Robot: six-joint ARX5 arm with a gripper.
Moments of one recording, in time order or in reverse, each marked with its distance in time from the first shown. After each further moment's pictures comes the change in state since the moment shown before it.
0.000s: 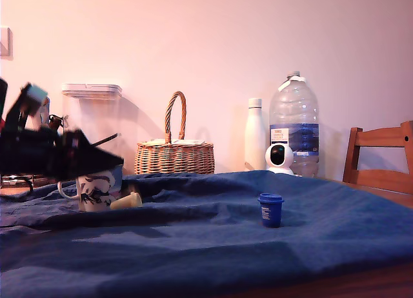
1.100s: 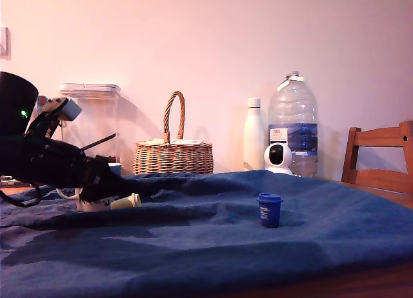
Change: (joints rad) arm -0.095 -0.012 0.050 -0.286 -0.237 0.381
